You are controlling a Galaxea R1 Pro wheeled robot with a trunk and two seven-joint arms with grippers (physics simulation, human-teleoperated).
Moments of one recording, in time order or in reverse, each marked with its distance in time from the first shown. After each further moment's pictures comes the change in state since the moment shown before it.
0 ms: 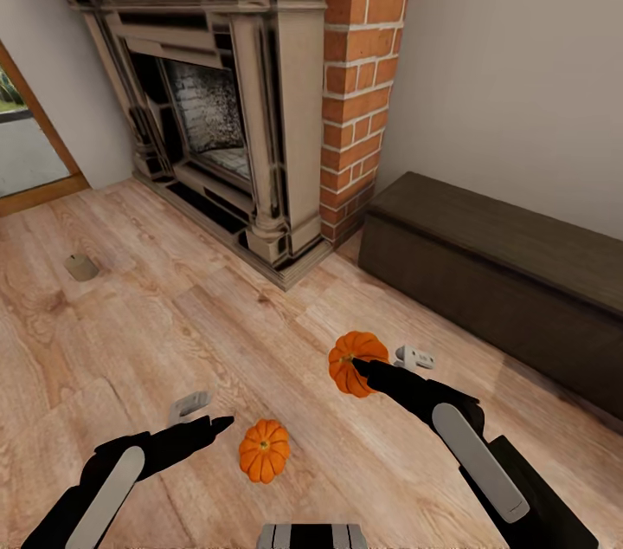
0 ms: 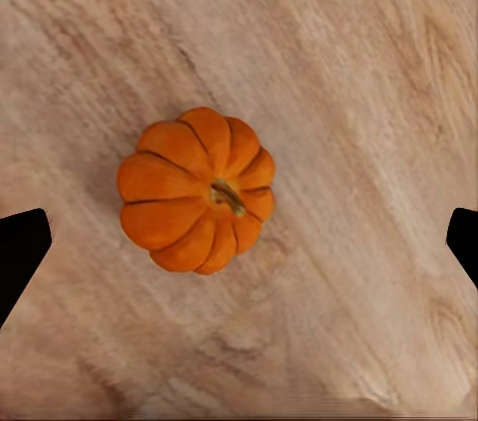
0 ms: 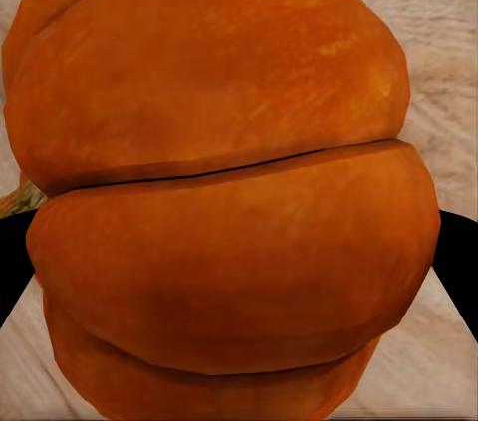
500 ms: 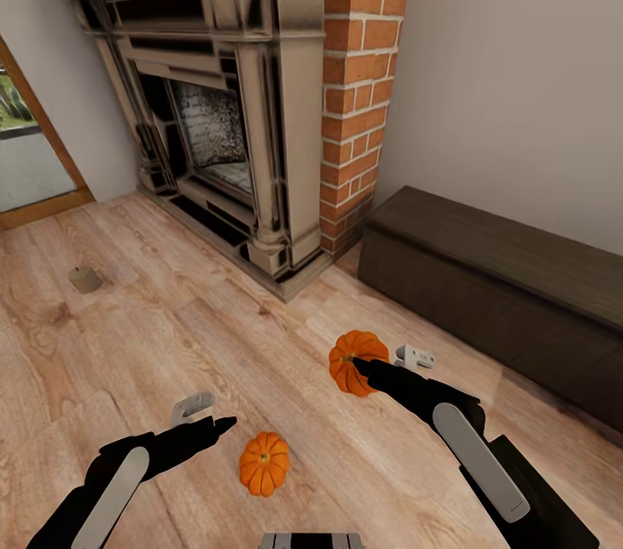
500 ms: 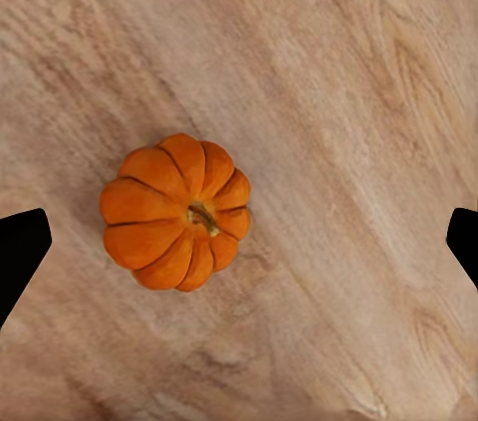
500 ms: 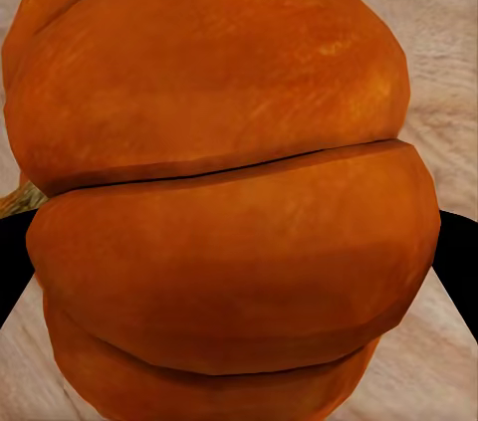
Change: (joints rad) left arm 0.000 -0.015 -0.004 0.002 -0.016 -0.006 0.005; right arm 0.000 0.000 -0.003 -0.004 0.000 0.000 0.000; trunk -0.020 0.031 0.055
